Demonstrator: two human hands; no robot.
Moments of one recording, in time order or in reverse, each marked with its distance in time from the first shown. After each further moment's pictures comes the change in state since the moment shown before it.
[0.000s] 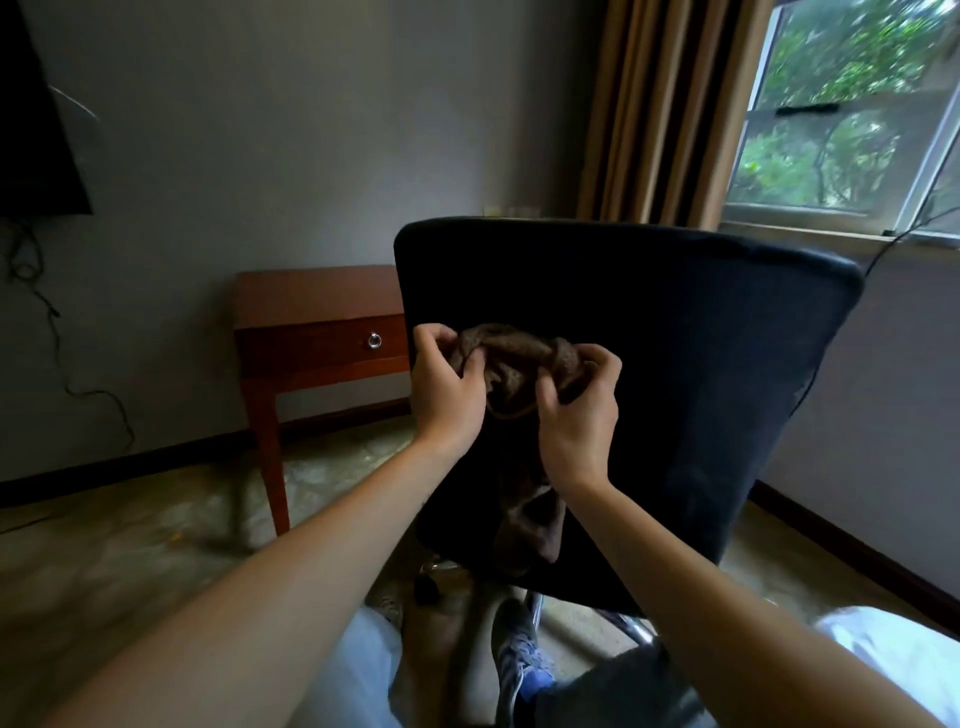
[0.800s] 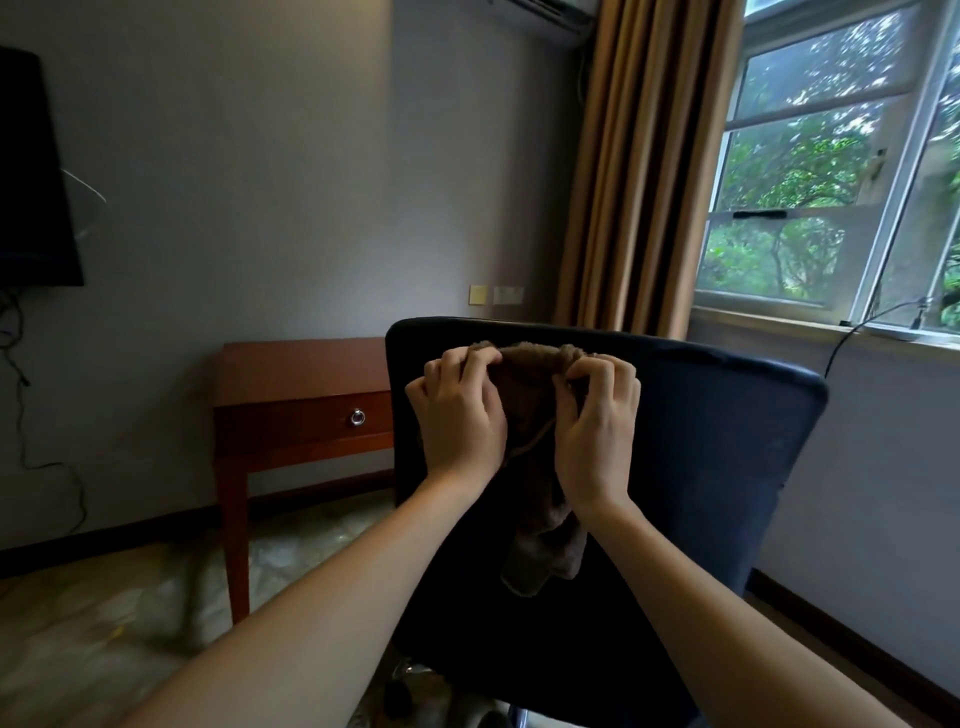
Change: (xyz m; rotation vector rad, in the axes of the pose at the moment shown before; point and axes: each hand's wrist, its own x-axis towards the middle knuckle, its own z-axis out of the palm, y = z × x) left_hand 0.058 0.039 0.037 0.399 0.234 0.518; right_hand 0.085 -0.034 -0.006 -0.406 0.155 -0.513
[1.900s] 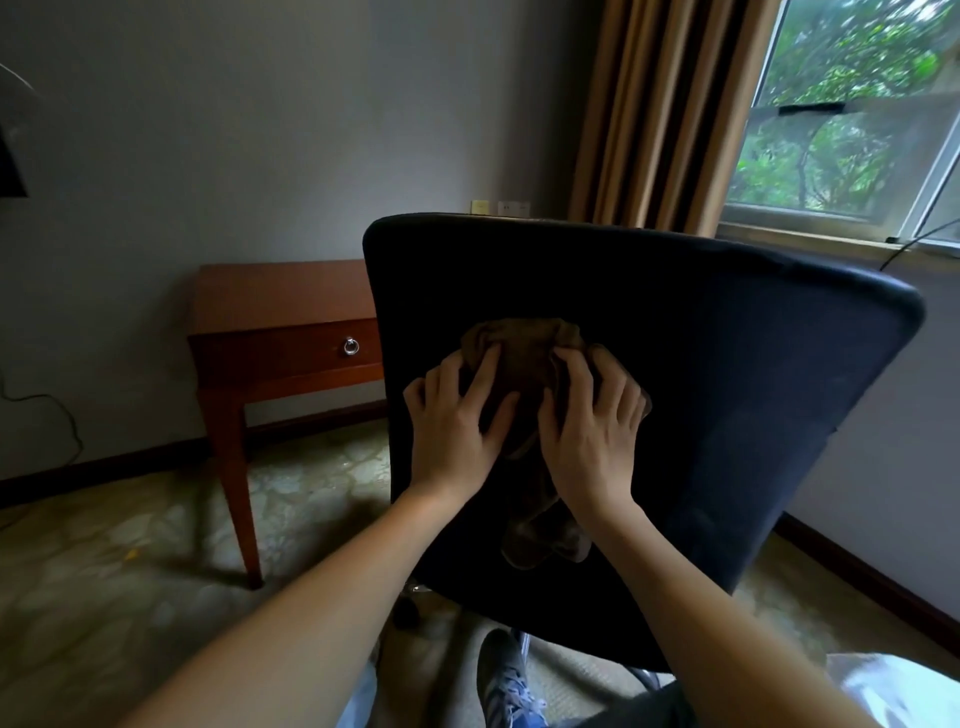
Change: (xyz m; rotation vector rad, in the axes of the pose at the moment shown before) left_hand -0.075 -0.082 0.042 0.141 -0.183 0.154; right_hand -0.073 0.058 0.047 -0.351 -0.091 -0.121
